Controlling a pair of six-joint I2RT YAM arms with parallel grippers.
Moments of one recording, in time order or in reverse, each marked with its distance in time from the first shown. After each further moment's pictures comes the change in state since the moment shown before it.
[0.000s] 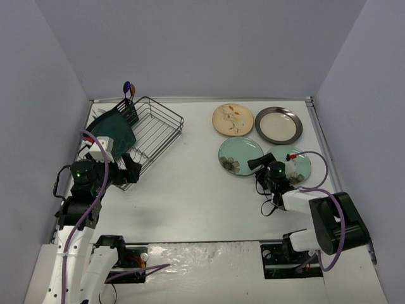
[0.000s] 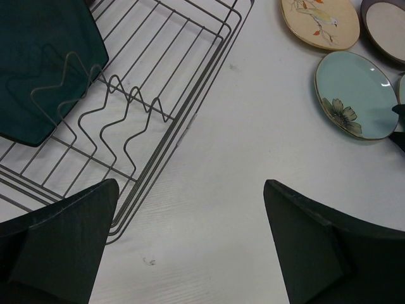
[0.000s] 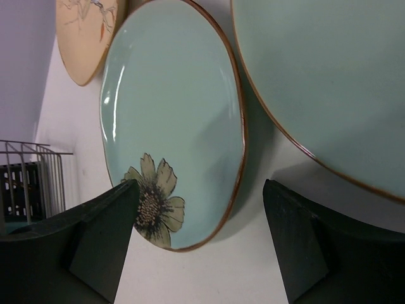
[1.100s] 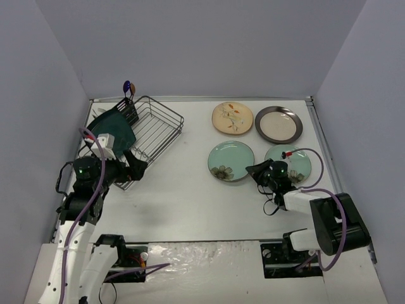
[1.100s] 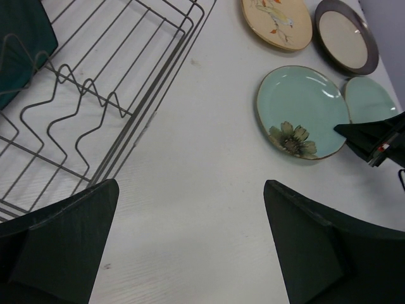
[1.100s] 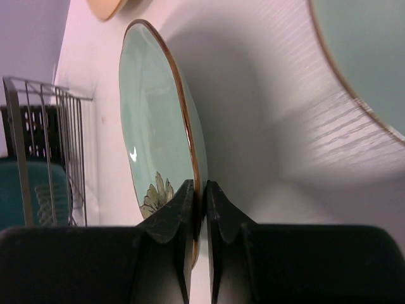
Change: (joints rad) left arm -0.032 0.043 0.000 0.032 0.079 -0.155; right arm -0.020 -0.031 -0.011 0.028 -0.230 -0.036
